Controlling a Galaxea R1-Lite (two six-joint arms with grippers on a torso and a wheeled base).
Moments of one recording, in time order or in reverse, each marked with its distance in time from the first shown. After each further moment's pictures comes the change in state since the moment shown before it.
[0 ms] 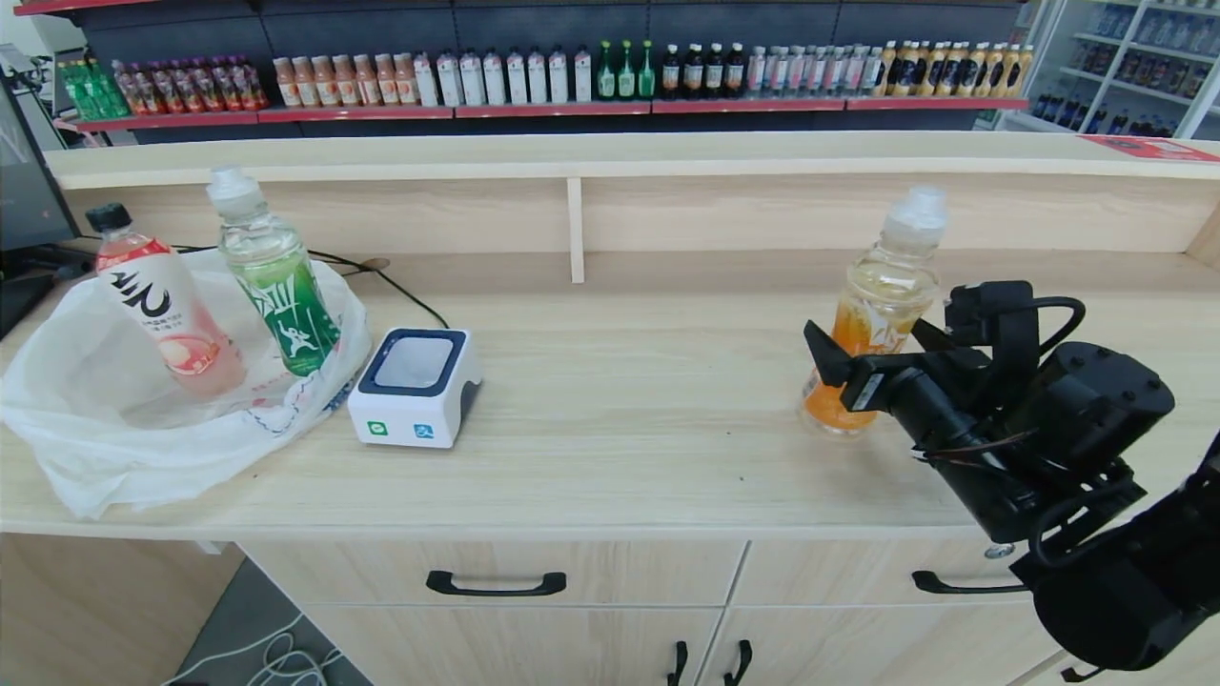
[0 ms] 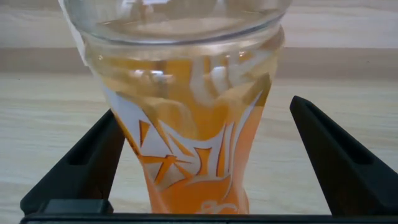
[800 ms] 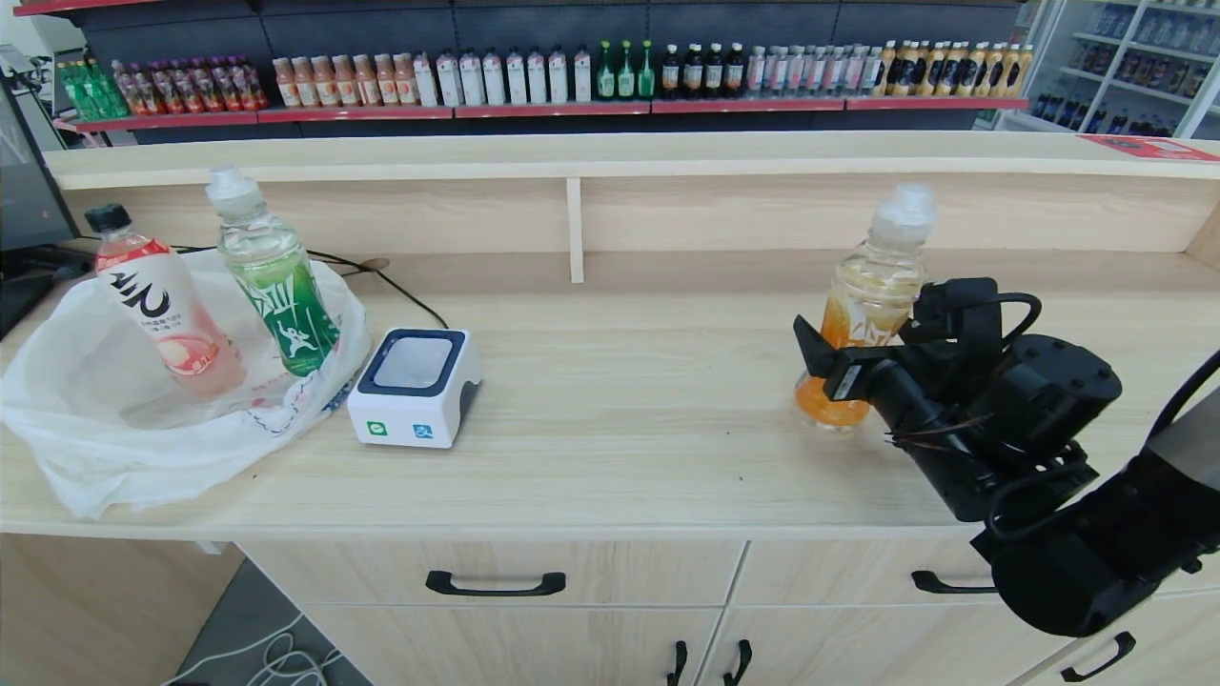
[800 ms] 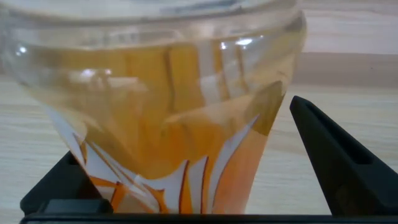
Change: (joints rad) left arm 0.000 0.000 0.000 0.000 0.000 0.000; right arm -0.013 0.076 -0.087 0.000 0.001 -0.020
